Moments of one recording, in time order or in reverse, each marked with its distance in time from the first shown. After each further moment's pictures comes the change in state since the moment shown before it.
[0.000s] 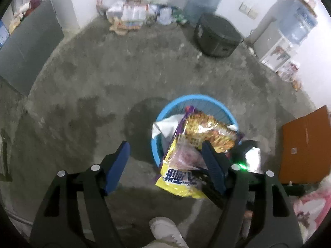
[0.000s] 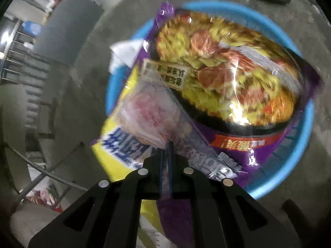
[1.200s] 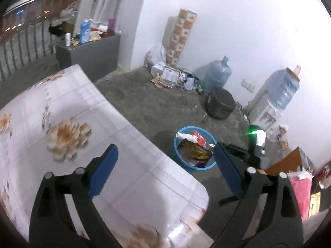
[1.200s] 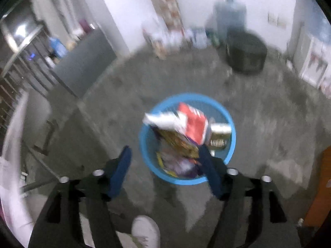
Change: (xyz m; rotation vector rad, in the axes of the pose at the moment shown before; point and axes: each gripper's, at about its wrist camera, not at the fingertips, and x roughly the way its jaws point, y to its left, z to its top) left arm -0.326 0.032 -0.257 -0.290 -0.480 0.050; right arm -0.215 0.067 -0.079 -0.157 -0.492 -0.116
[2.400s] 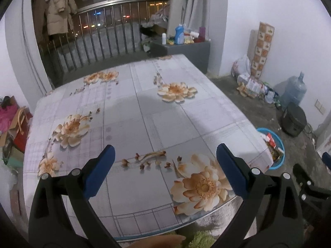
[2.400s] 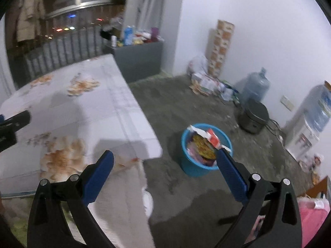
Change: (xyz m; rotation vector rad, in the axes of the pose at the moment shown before) left arm -0.099 0.014 -0.113 -0.186 -0.062 0.617; right arm -0.213 0.164 -0.120 -0.467 -0.144 -0.063
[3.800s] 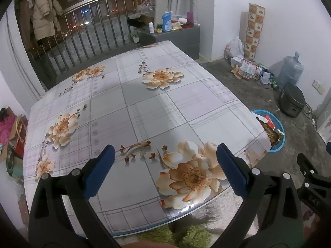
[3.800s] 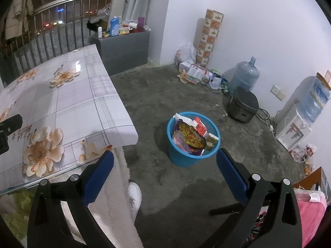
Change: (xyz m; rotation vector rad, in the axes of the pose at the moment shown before) left arm 0.012 -0.028 -0.006 0.086 0.071 -0.021; right arm 0.011 -0.023 -0.010 0.021 0.062 -0.059
